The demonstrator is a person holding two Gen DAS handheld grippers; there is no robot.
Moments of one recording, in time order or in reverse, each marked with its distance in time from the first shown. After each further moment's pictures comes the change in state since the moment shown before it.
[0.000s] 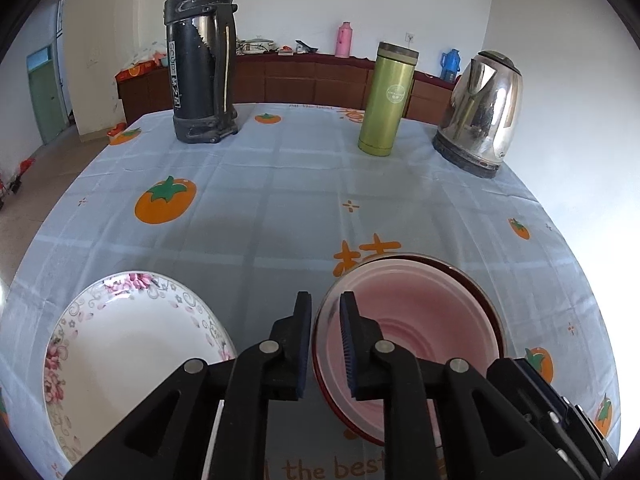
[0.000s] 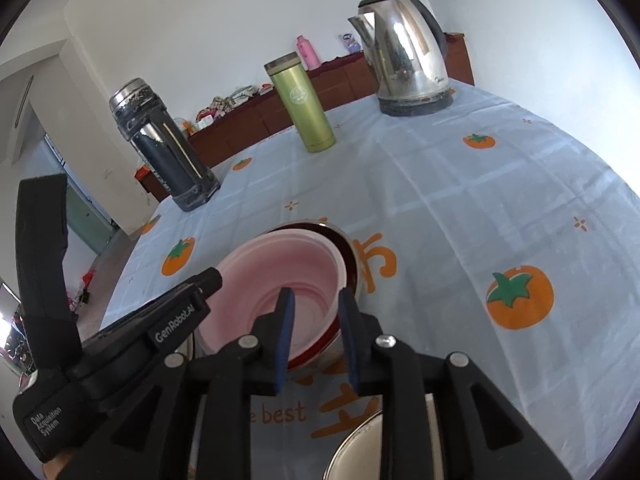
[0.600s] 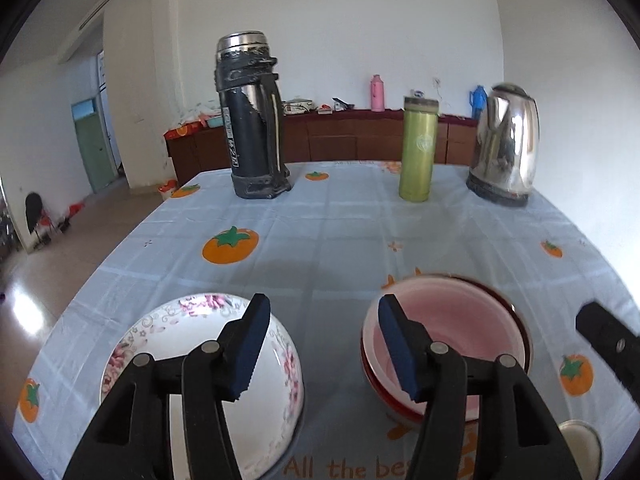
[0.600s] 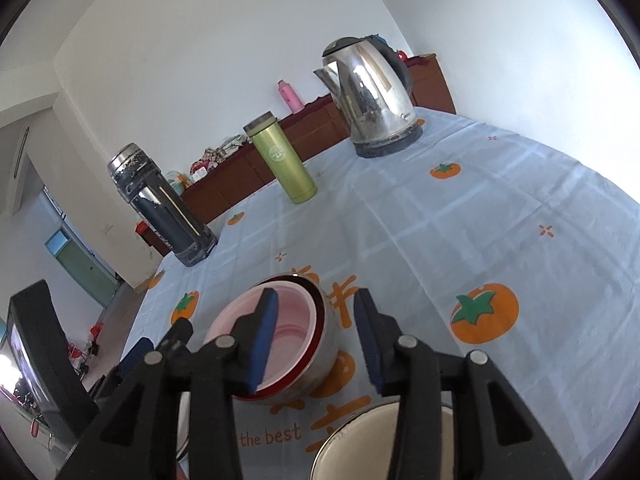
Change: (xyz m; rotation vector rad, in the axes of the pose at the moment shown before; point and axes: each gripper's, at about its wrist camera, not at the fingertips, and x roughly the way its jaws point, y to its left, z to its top) left arm -0.035 -0.007 -0.028 0.061 -0.219 0.209; right arm -0.039 -0.021 0.006 0.099 -0.153 0.013
